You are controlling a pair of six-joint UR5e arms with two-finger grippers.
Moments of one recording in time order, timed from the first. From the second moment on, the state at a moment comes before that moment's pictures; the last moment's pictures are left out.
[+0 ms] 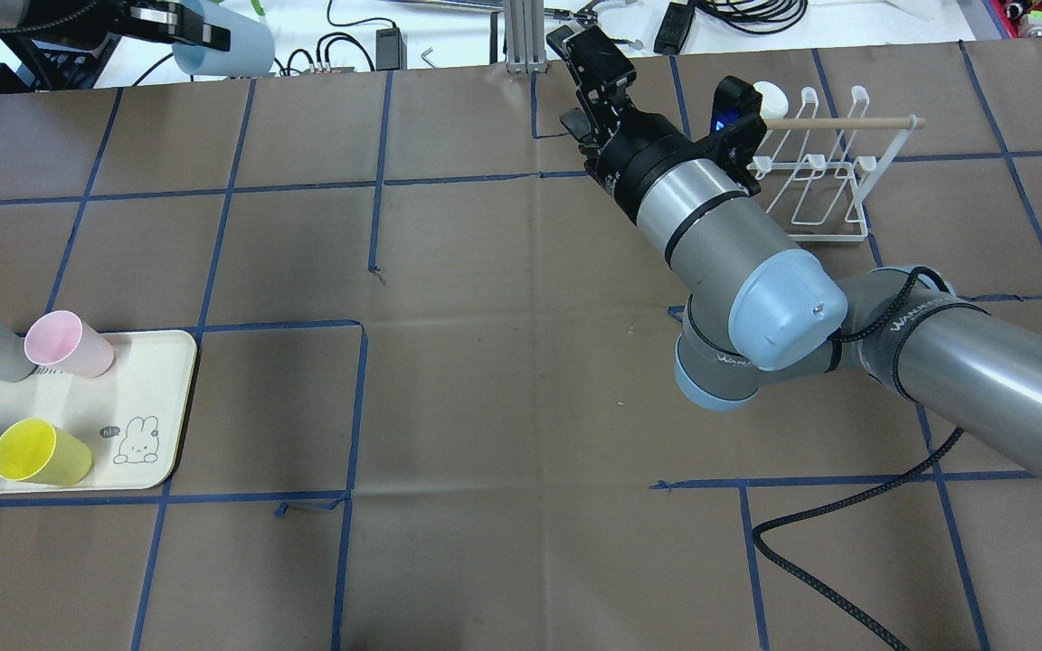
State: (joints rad) left arm -1.27 -1.77 -1.60 -0.88 0.86 0.61; right arm 1.76 -1.26 2.06 -3.83 -1.27 1.46
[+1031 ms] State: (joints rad) left arm -1.47 -2.06 -1.84 0.37 0.56 0.21; right arm 1.76 -1.22 2.03 -3.82 -1.27 1.62
